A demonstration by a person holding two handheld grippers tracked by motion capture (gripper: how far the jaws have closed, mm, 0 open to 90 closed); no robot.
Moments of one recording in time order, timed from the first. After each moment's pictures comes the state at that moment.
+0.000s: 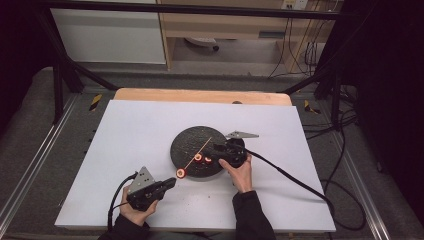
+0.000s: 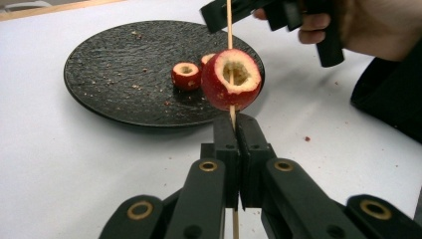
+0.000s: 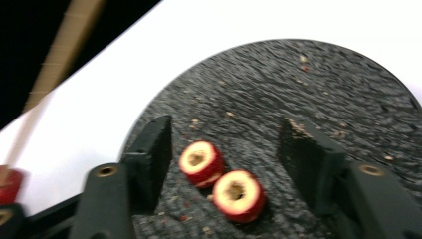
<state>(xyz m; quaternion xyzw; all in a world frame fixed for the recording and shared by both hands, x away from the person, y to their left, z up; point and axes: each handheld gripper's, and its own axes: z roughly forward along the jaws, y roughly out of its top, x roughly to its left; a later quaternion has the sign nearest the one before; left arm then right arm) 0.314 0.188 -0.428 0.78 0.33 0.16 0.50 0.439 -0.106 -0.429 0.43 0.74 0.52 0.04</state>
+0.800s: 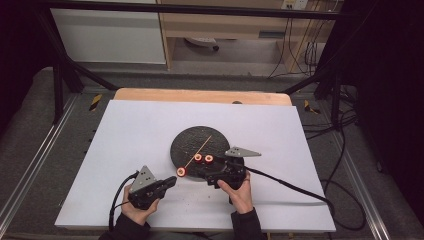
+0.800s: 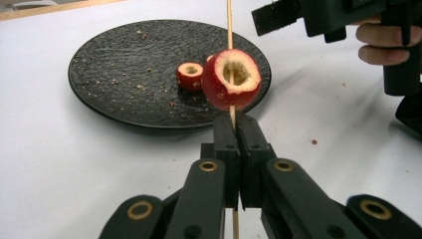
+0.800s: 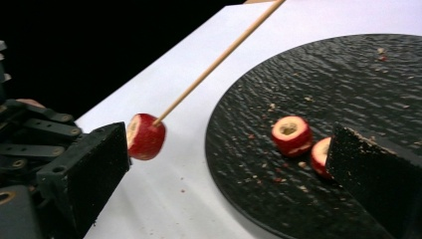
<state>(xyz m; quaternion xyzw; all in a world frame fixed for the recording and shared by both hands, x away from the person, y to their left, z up) 0.317 0.184 -0.428 0.78 0.33 0.16 0.50 0.379 -0.097 -0.425 0.39 0.72 0.58 0.02</state>
